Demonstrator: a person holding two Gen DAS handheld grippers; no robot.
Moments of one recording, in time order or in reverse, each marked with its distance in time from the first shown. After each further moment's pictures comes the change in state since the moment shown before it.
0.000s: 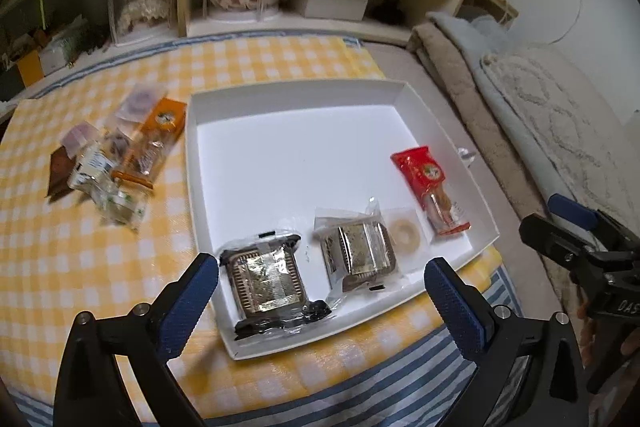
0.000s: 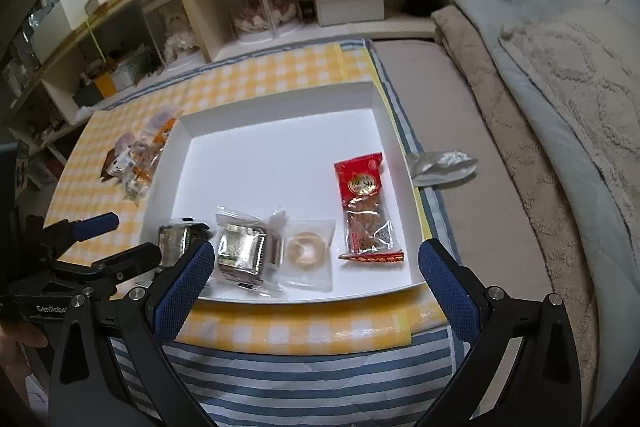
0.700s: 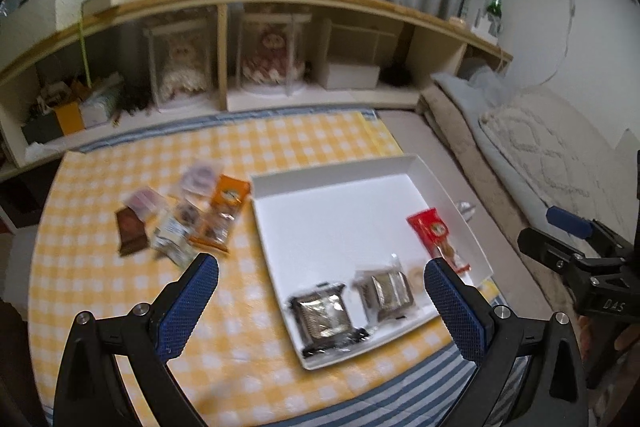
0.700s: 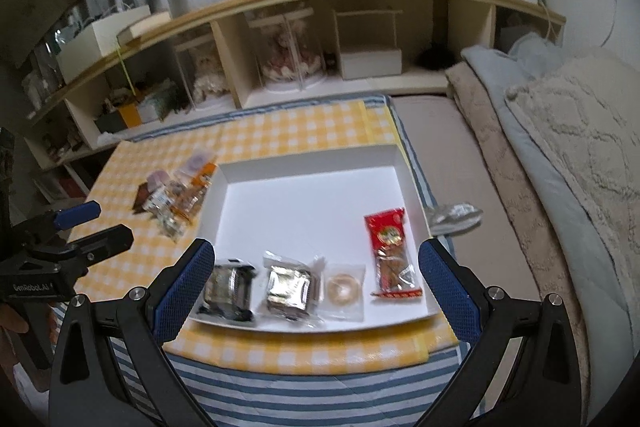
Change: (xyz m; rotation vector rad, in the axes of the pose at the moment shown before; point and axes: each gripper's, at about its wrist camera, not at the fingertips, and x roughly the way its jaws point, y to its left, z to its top) left arm -0.131 0.038 0.007 0.041 -0.181 0.056; right arm -0.052 0.043 0.023 -0.028 -0.149 0.028
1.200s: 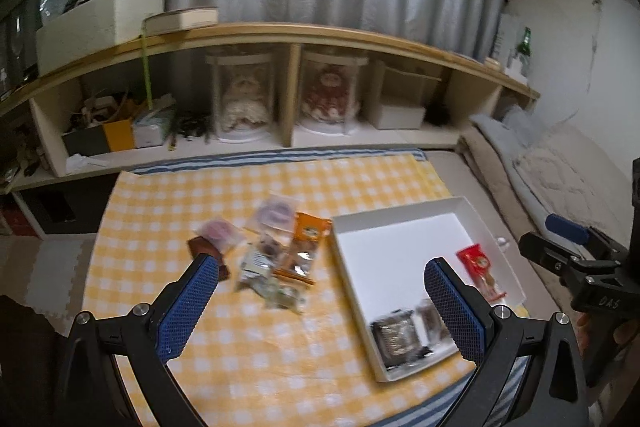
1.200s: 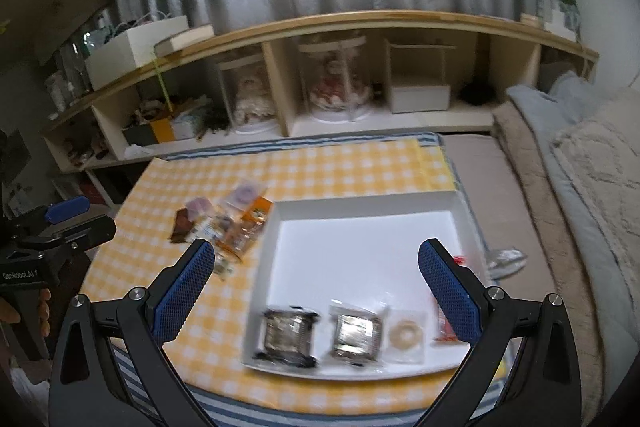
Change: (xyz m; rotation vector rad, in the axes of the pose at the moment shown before) left arm -0.071 0.082 0.003 -0.042 -0.086 0.073; right arm 0.013 0.076 0.038 -0.051 -0.066 0.079
